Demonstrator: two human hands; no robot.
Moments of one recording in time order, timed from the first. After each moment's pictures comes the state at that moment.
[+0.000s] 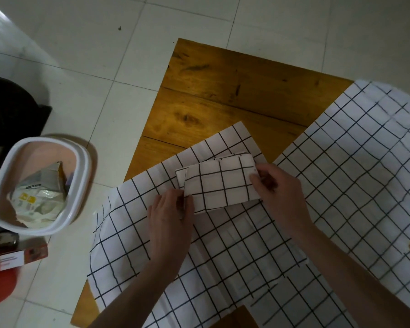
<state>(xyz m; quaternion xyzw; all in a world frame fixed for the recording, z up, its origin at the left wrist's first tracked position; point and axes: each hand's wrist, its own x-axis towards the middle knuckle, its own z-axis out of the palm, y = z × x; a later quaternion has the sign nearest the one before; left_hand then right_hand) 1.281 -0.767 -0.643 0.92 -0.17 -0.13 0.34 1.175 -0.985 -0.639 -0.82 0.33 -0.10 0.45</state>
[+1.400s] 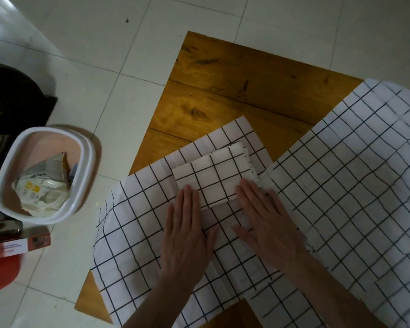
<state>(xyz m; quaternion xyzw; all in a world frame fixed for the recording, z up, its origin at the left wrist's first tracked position) 1.234 -0.739 -0.669 0.92 -0.38 -0.12 0.05 1.127 -0.934 -0.663 -0.99 0.11 0.09 0.09</state>
